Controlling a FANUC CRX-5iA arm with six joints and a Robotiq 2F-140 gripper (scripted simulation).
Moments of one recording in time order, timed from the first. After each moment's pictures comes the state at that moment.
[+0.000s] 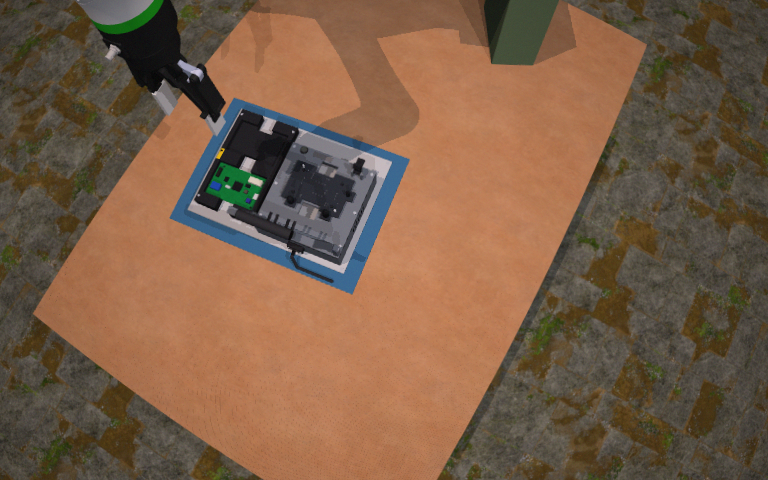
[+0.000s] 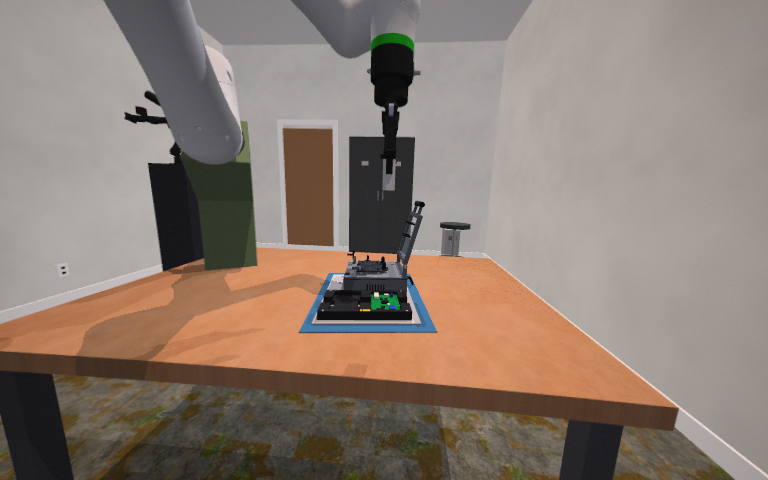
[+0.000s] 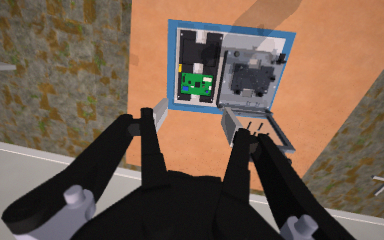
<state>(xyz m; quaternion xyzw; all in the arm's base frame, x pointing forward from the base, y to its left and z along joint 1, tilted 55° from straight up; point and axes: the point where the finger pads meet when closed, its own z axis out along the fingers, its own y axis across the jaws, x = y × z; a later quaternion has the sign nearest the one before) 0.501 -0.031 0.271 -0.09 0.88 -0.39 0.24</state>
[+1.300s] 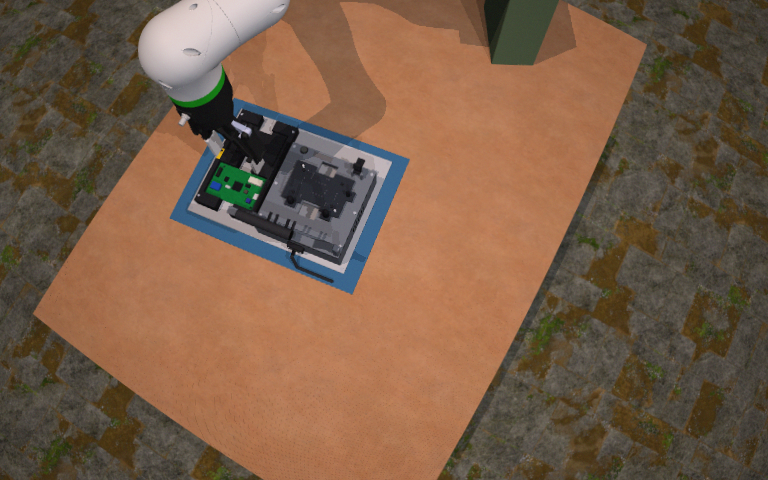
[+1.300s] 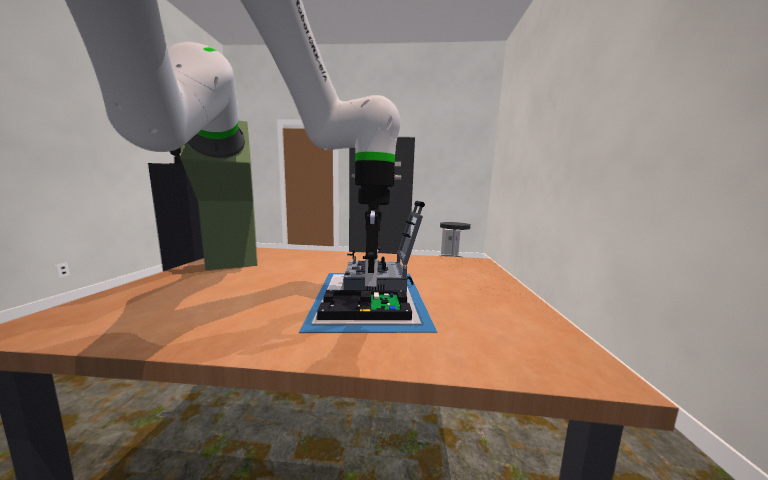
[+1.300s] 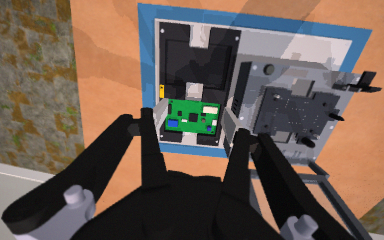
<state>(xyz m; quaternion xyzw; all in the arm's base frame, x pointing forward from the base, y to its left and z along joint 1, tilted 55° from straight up) 0.582 -0.186 0.129 -0.09 0.88 -0.39 0.24</state>
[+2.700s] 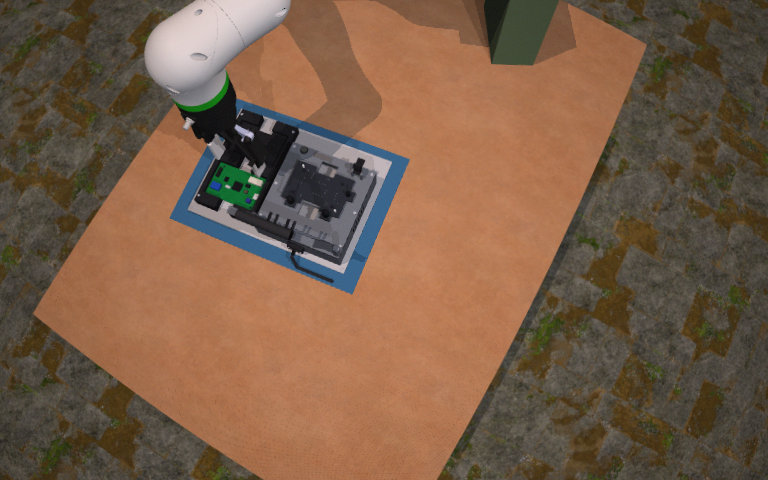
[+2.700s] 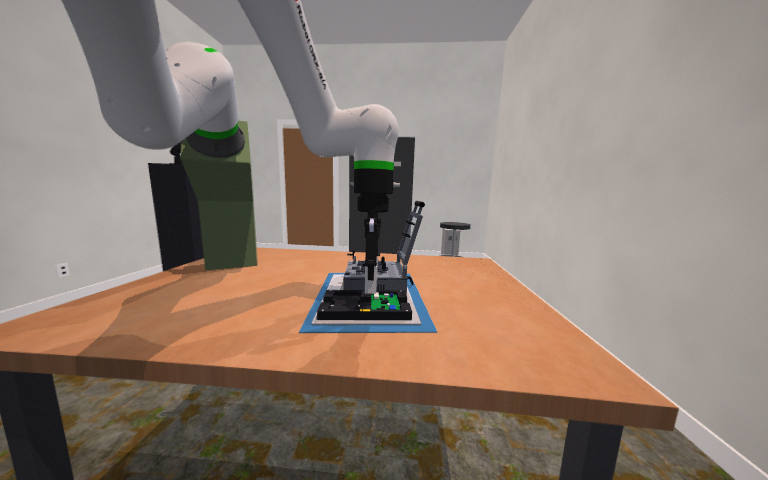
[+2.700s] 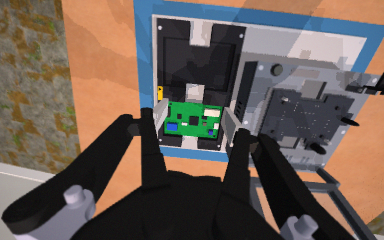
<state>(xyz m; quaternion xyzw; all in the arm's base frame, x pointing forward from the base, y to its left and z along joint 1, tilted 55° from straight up) 0.591 -0.199 0.119 -0.09 0.88 -0.39 0.24</state>
